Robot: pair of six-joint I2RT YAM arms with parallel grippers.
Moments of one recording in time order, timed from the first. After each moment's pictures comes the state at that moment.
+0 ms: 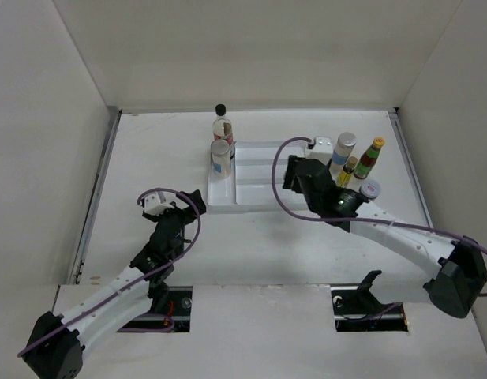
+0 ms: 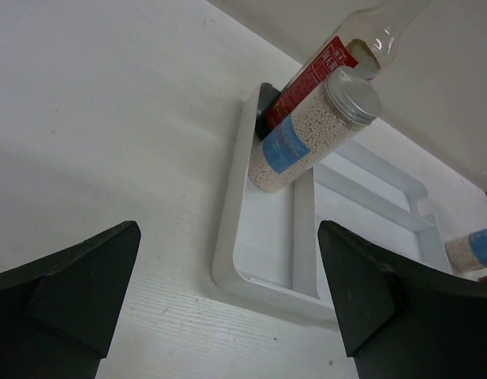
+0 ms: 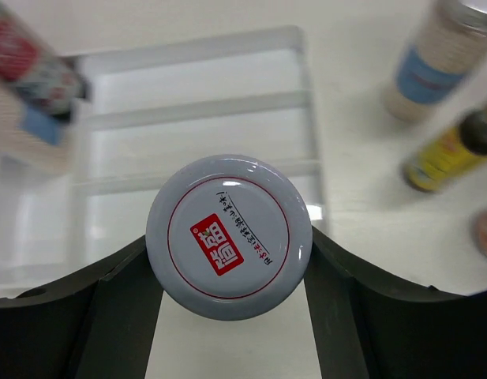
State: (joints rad) left arm -0.64 0.63 0.16 0.35 -0.73 -0.64; right arm 0.75 1.22 0.92 -0.22 0.65 0.49
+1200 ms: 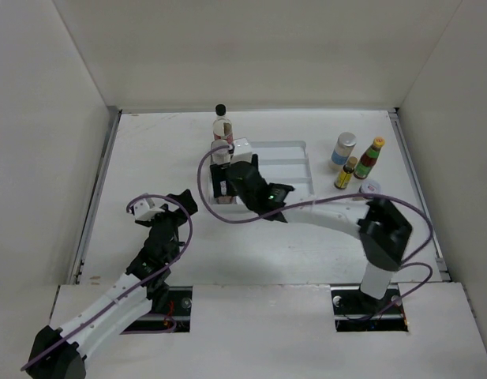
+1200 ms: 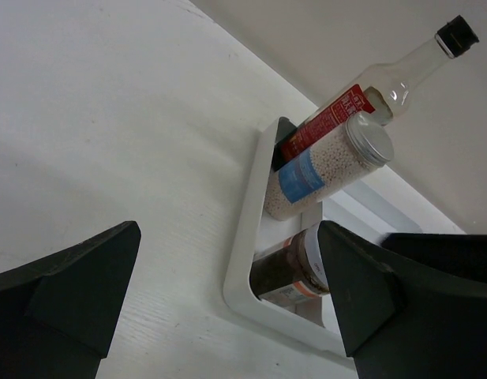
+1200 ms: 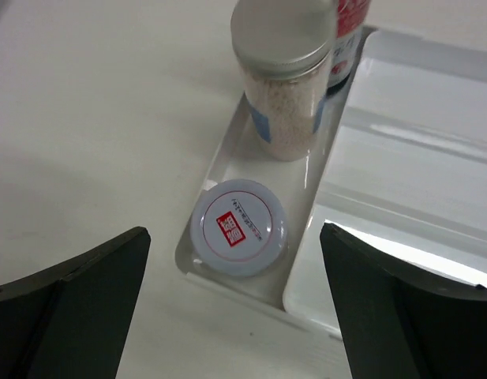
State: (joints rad) left arm -0.59 0.52 0.11 0.33 -0.77 -0.70; right arm 1.01 1.82 1.34 0.03 0.52 0.39
